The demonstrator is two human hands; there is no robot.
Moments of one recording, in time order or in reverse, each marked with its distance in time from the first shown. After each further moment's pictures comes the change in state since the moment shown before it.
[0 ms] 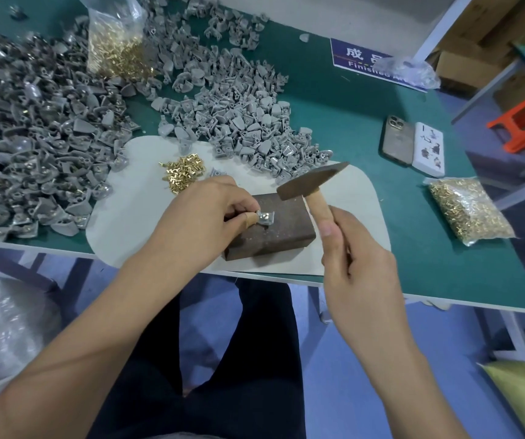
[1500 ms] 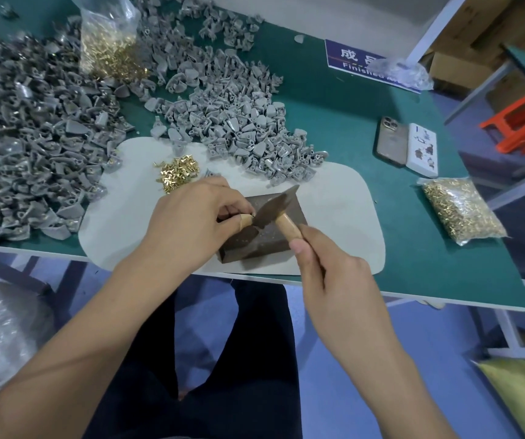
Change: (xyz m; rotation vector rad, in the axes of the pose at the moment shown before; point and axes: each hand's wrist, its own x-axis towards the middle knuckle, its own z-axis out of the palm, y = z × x) left_hand -0.003 -0.002 -0.001 0.106 0.049 -0.040; right_hand -0.008 0.000 0.006 -0.131 -0.138 0.030
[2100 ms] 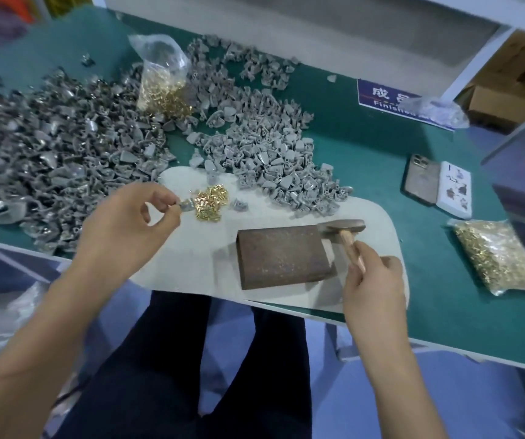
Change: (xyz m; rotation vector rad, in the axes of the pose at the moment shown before) left_hand -0.025 -0.070 -0.055 -0.013 0.292 -0.333; right_hand 0.051 0.050 0.015 -0.046 0.170 0.222
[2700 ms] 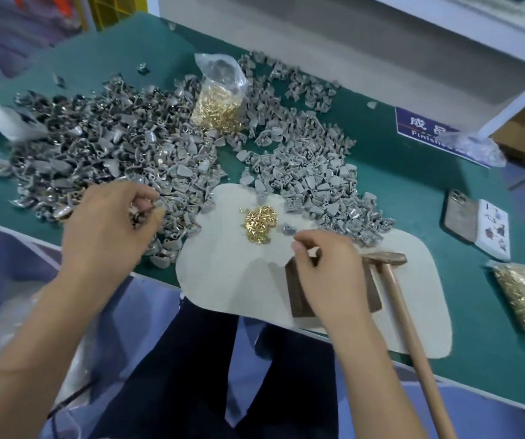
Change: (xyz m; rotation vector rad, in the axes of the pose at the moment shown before) left_hand 0.015 -0.067 -0.060 0.170 0.113 -0.029; right_hand 0.011 -0.123 0.053 0.052 -0.107 -0.394
